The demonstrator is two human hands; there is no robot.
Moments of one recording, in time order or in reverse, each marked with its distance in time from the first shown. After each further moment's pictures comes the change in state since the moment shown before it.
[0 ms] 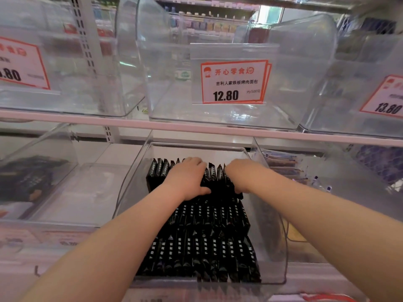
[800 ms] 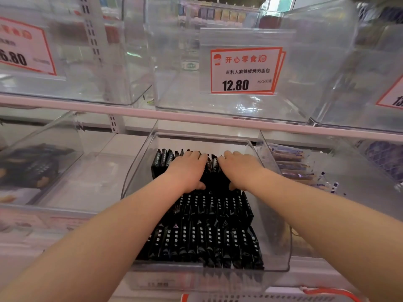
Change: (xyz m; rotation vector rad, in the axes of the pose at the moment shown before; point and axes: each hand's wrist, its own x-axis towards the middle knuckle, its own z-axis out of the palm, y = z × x) left_hand -0.008 -0.001 -0.005 0.086 -0.069 -0.035; right_hand 0.007 -0.015 0.011 -0.037 0.169 -0.037
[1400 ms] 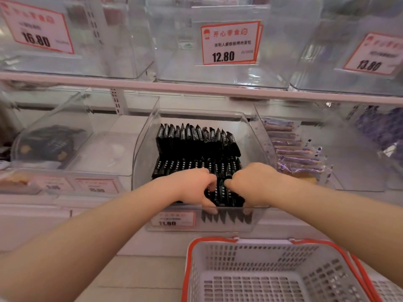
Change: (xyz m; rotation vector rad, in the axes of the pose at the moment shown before) left_hand -0.089 0.042 0.002 -0.237 -0.347 0.261; right_hand -0.116 -0.023 0.010 -0.211 -0.155 -0.338
